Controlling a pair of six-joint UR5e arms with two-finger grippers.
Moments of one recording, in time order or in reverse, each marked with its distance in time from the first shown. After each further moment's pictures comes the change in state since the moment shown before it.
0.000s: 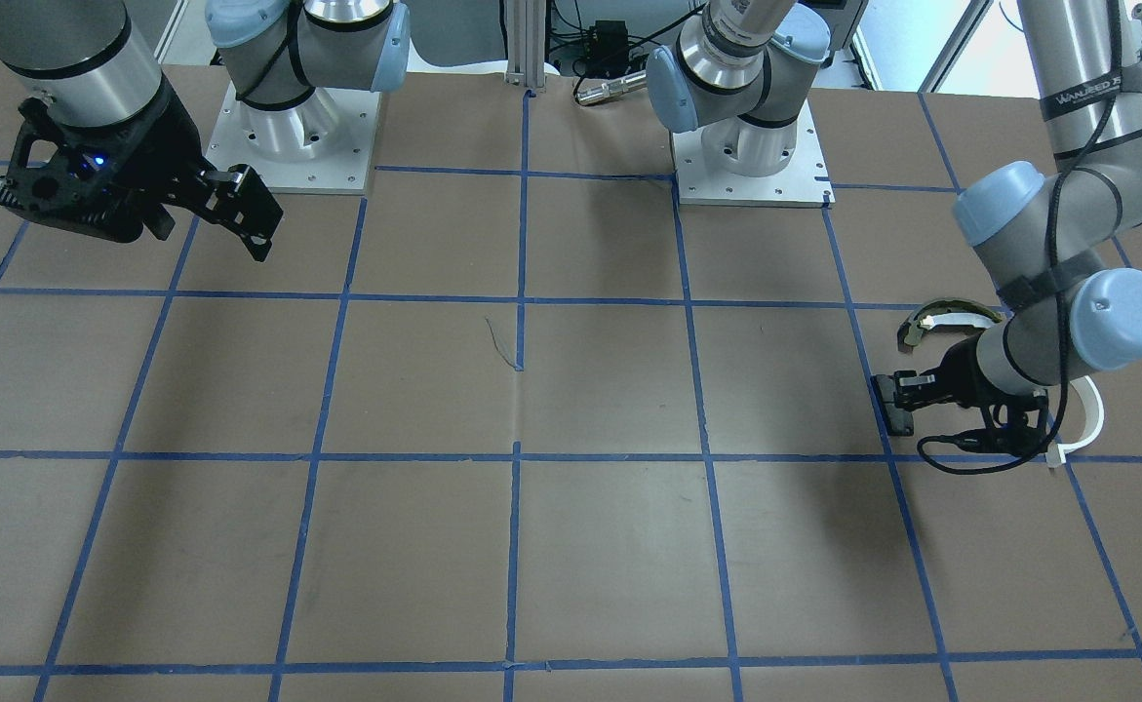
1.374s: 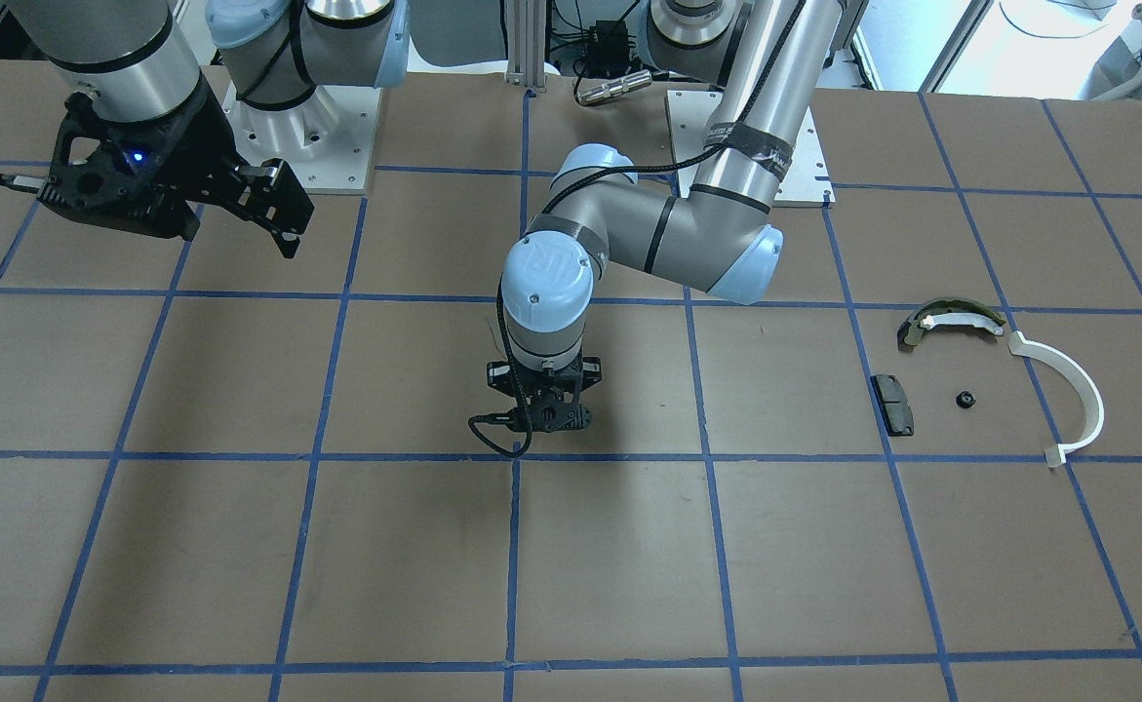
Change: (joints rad) left arm -0.866 -0.129 0.107 0.104 -0.112 -0.895; right arm 0.045 0.011 -0.014 -0.005 0.002 0.008
